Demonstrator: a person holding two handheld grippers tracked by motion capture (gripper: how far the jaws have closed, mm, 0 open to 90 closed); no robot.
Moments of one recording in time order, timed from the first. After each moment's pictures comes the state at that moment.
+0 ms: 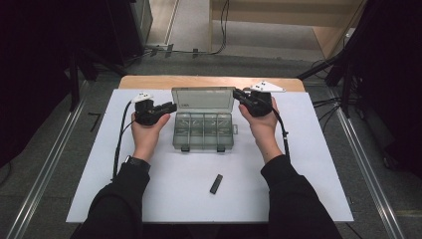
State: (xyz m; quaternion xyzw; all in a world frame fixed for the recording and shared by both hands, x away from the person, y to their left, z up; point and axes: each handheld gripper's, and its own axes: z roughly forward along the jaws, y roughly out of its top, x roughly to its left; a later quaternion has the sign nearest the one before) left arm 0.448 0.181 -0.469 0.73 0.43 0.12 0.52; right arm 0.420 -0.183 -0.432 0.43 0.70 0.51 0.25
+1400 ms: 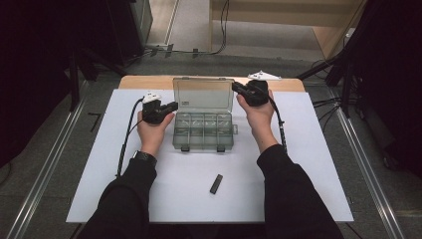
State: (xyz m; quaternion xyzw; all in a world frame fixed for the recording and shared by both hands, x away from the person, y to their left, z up) left arm 0.466 0.169 -0.491 0.74 0.43 0.17 0.49; right arm 0.454 -0.180 -0.430 0.47 0.69 0.50 0.22
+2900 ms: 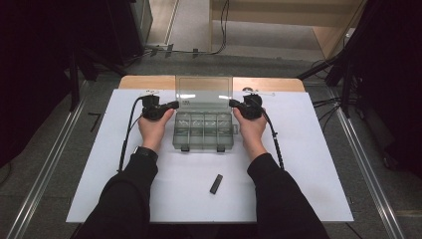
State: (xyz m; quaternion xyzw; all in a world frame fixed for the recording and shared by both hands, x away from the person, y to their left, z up) left arm 0.485 0.173 -0.497 0.71 0.48 0.09 0.51; right arm 0.459 -0.175 -0.499 0.57 0.65 0.48 0.13
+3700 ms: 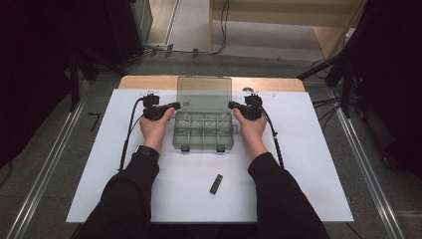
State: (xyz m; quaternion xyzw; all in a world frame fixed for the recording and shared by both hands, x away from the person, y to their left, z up) left arm 0.491 0.172 -0.503 0.69 0.52 0.05 0.50; right arm 0.467 -0.179 -0.511 0.58 0.65 0.48 0.09
